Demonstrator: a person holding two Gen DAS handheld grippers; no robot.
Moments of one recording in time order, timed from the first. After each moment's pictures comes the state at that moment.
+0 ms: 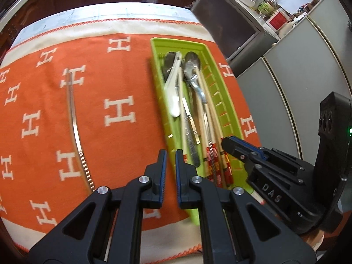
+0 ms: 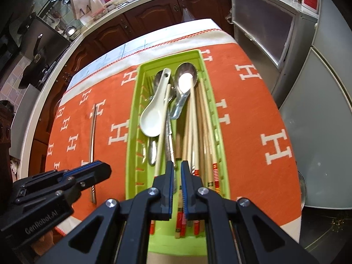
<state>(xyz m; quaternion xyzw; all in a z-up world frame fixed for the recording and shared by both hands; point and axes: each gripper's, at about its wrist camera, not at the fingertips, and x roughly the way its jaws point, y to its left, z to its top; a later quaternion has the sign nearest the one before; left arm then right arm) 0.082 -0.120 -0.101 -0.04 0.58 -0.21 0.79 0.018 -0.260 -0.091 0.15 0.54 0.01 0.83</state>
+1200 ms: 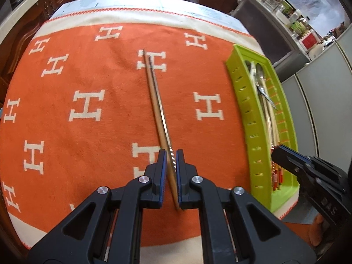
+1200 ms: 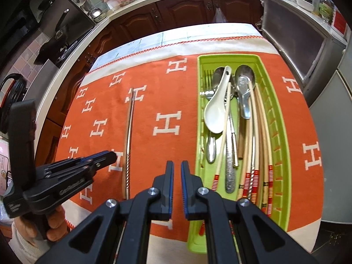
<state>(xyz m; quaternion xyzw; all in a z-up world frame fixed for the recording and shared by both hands) 0.101 -0.010 -0.142 -0.07 0.58 -0.13 0.80 0.030 -0.182 -0.084 0.11 0.55 0.07 0.83</state>
